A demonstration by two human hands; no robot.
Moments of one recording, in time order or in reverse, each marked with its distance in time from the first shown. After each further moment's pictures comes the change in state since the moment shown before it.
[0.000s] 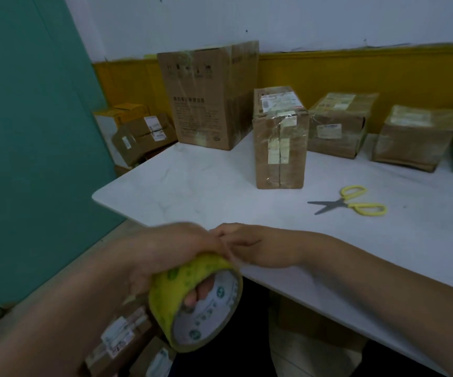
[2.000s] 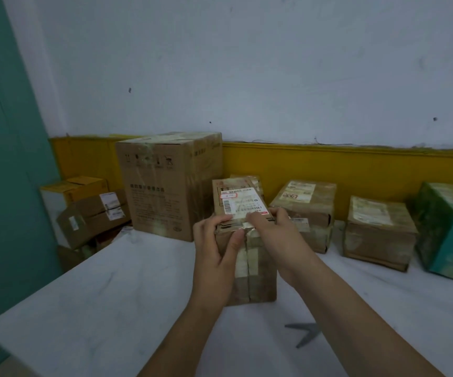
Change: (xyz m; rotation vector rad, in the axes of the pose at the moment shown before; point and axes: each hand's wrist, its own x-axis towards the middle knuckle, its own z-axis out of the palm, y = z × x) left_hand 0.218 0.095 0.000 -0.377 0.779 1.051; right_hand 0.021 0.035 -0.167 0.611 1.161 0.488
